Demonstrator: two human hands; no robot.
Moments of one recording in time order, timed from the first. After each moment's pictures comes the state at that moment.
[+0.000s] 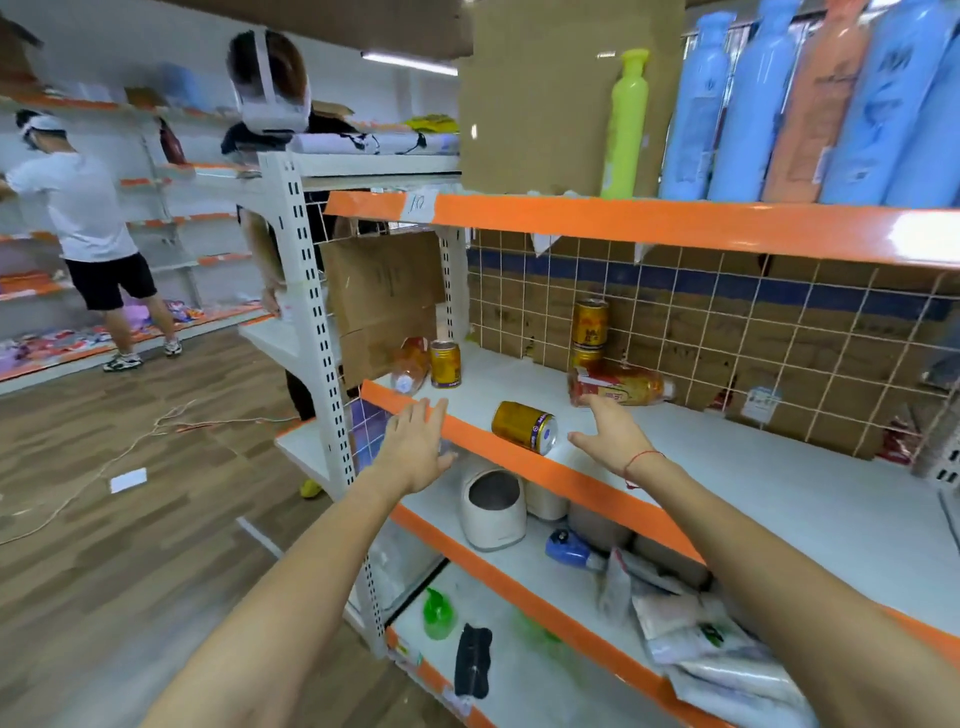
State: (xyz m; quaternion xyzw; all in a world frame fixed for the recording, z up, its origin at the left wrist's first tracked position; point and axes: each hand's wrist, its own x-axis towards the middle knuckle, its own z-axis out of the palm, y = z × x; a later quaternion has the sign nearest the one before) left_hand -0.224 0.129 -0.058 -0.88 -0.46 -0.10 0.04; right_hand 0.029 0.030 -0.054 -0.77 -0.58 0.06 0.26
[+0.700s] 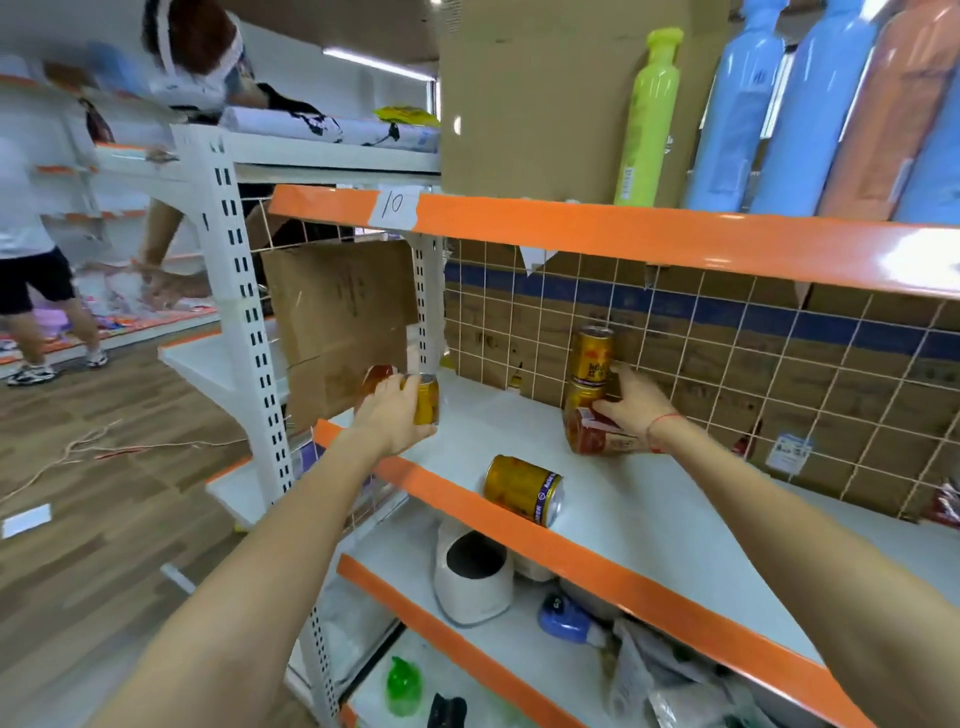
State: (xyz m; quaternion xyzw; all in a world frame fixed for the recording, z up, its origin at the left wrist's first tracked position) left_hand -0.173 0.292 -0.034 -0.88 -0.45 -0.13 -0.01; right_hand 0.096 0.138 -0.010 -0.81 -0.50 0.05 0.29
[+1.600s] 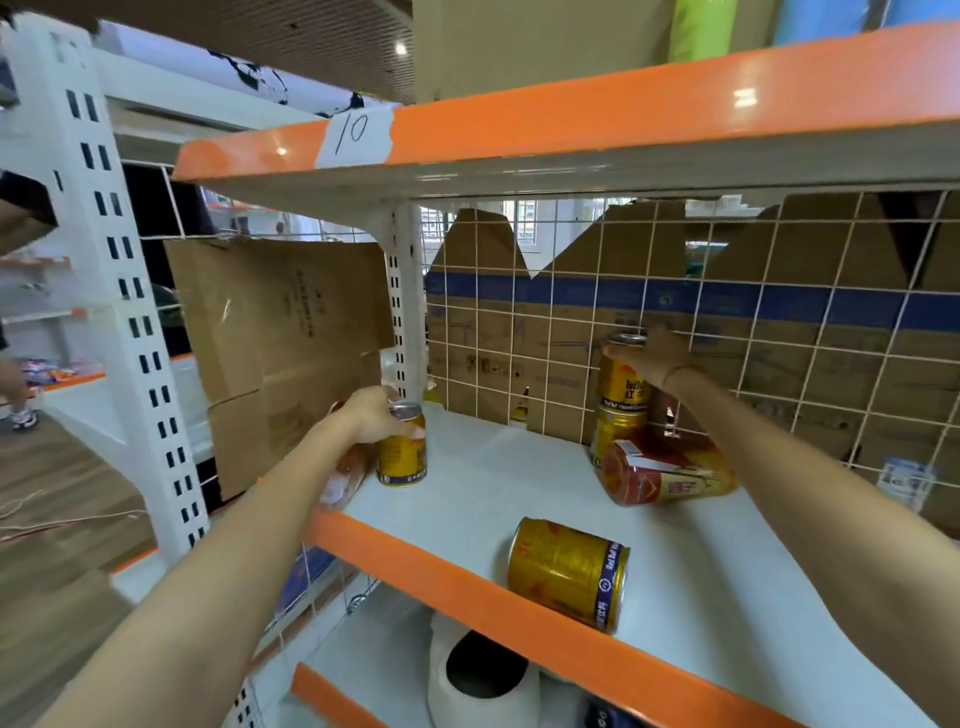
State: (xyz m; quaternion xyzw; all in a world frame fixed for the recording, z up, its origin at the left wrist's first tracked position) left_hand -0.120 0.454 -0.065 -0.85 -0.45 -0.15 -0.21; right_hand 0.182 0.278 -0.020 -0.82 -0.39 0.04 0.42
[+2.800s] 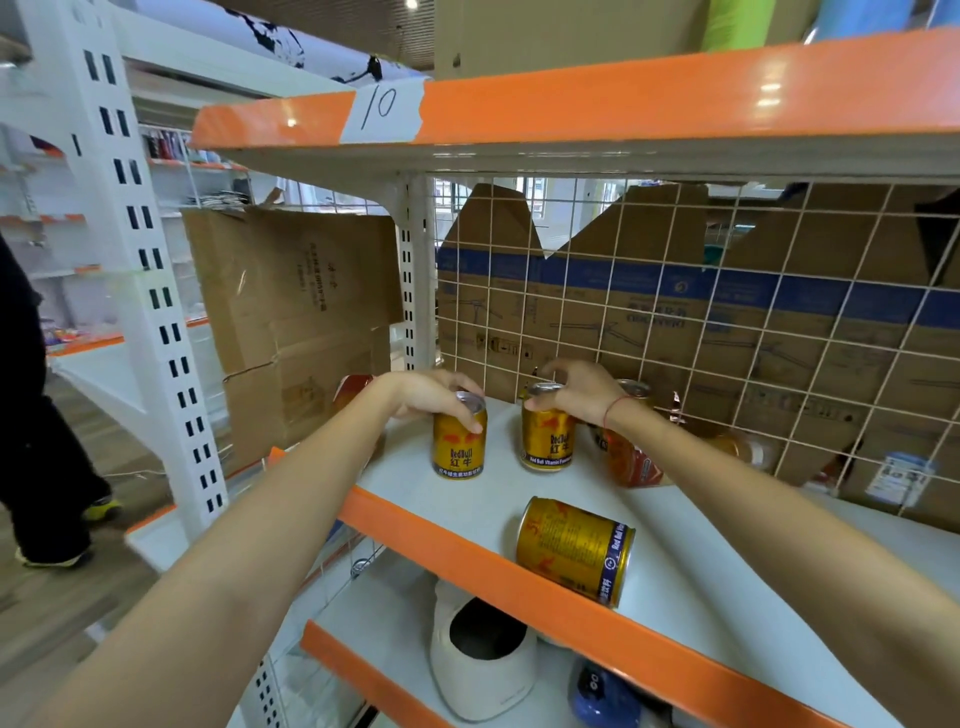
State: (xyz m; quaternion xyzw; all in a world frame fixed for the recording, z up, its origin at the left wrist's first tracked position) left_hand -0.085 0.427 -0.049 -0.84 -0.33 0.00 -0.44; right_hand 0.100 0.302 -0.054 -0.78 -0.55 0.08 0.27
